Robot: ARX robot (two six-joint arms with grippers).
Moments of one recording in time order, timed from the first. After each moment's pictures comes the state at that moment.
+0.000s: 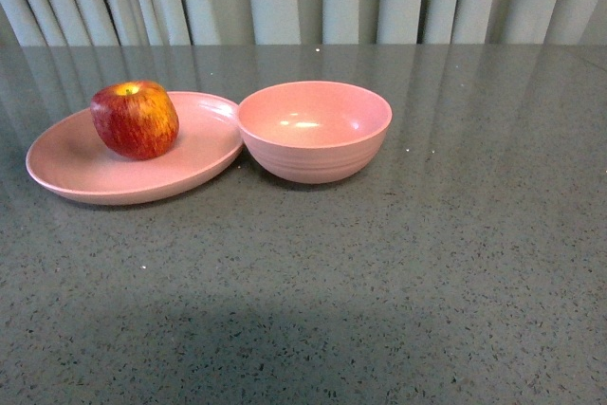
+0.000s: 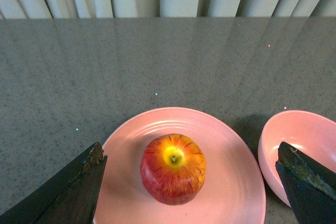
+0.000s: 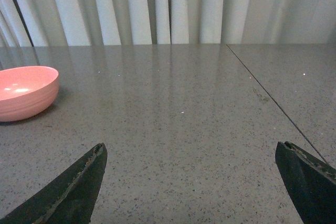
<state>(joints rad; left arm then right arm) -0.09 1.35 0.91 0.12 0.10 -0.04 0.00 0.00 0.01 0.00 0.00 0.01</state>
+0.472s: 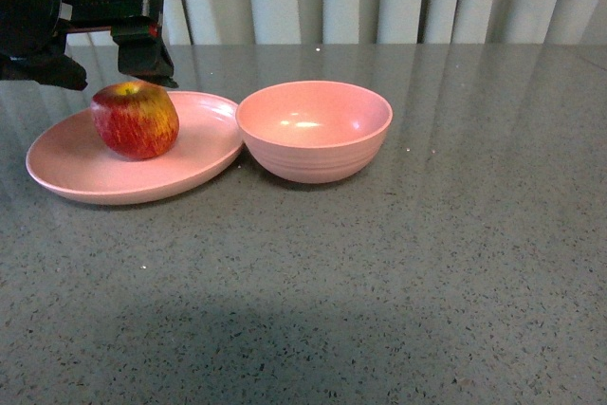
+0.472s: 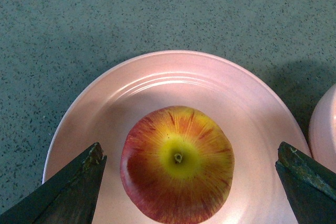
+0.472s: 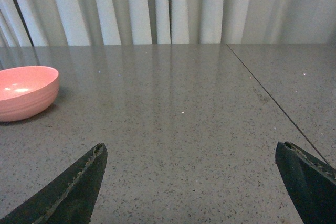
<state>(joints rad) -0.12 1.71 1.22 -0.16 0.07 -0.03 0.00 0.00 0.01 0.00 0.00 0.01</state>
